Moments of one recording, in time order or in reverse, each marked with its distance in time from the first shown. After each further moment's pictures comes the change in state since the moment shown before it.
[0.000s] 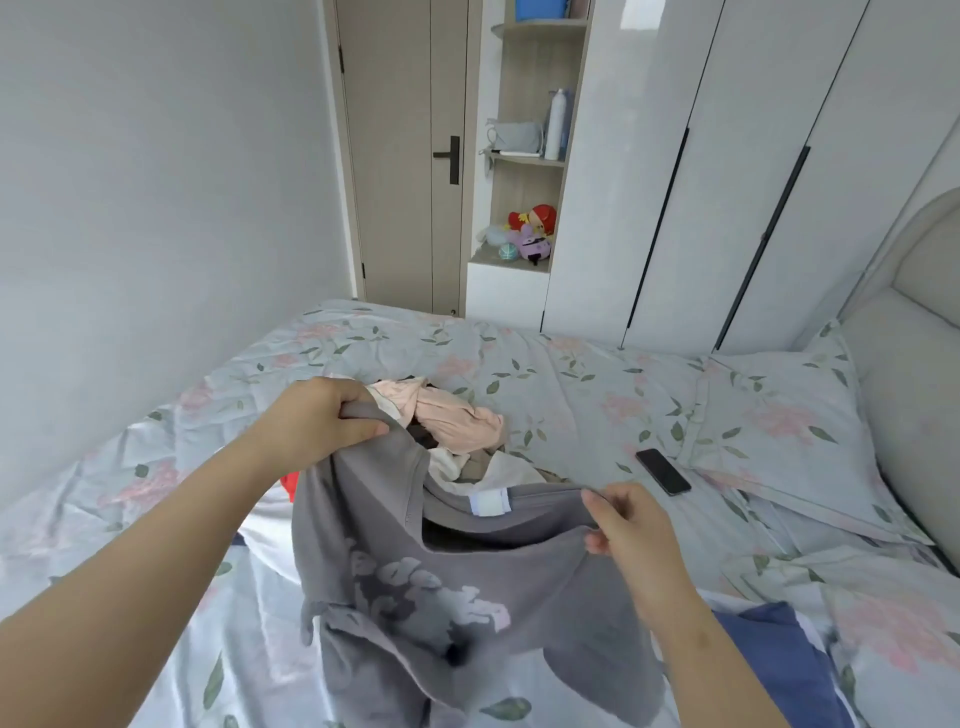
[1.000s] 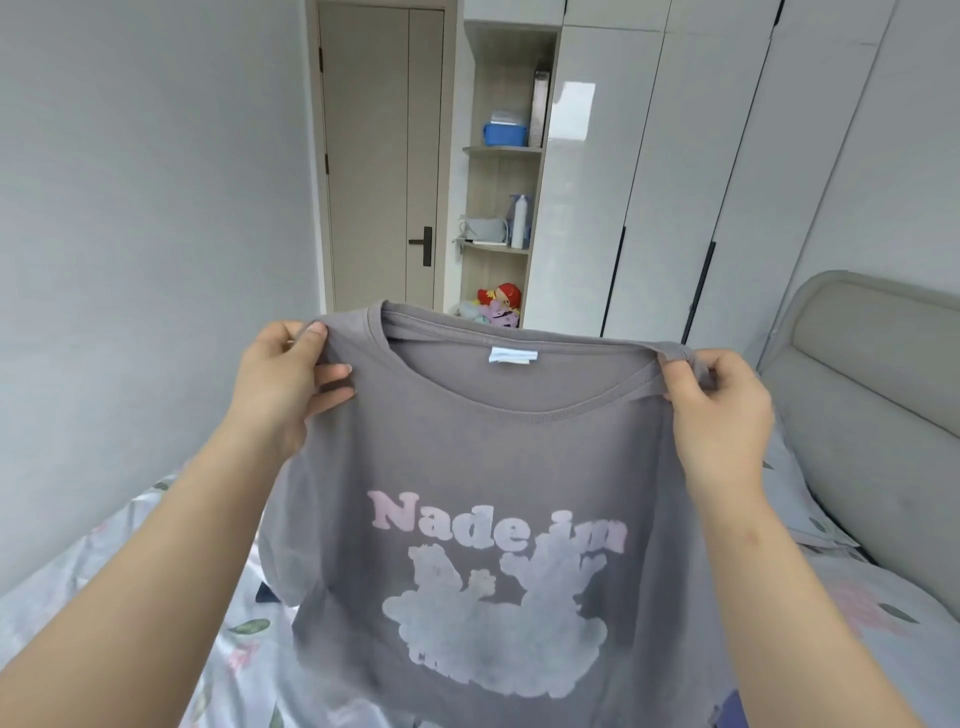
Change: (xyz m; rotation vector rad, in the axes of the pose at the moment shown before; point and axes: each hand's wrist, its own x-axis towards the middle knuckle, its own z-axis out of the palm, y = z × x) left_hand -0.087 -0.014 -0.152 -1.176 0.456 -0.154; right_hand -0.142 -0.173 0.048 -0.061 0.614 -0.729
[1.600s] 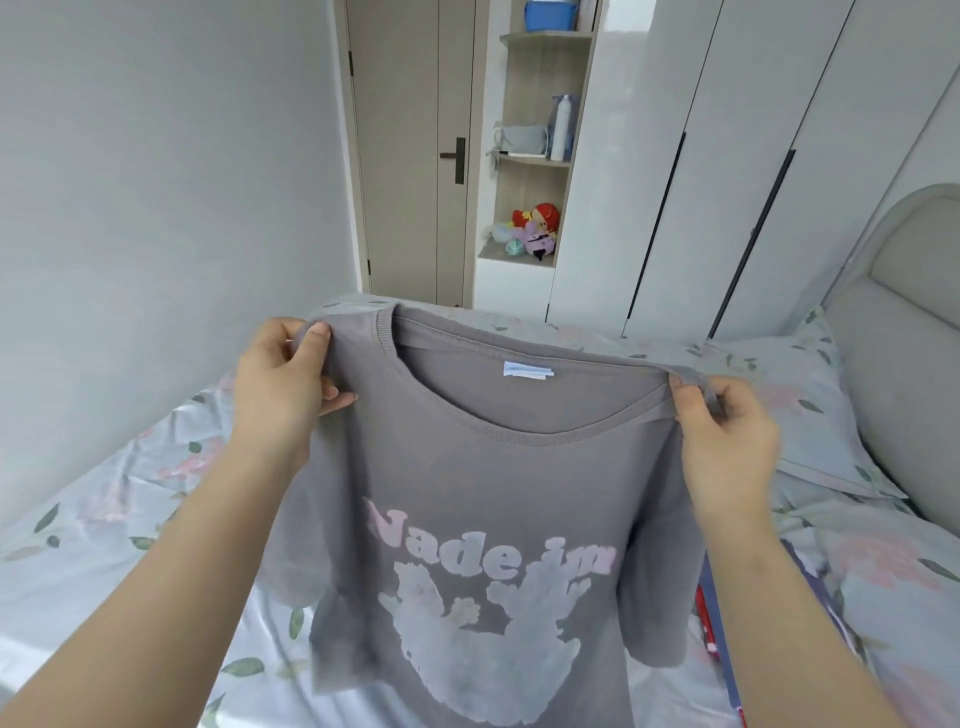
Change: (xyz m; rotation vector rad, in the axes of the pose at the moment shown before) left_hand -0.039 -0.074 0.005 0.216 0.186 0.054; right_hand -0.033 0.093 -0.011 0.043 -0.137 0.172
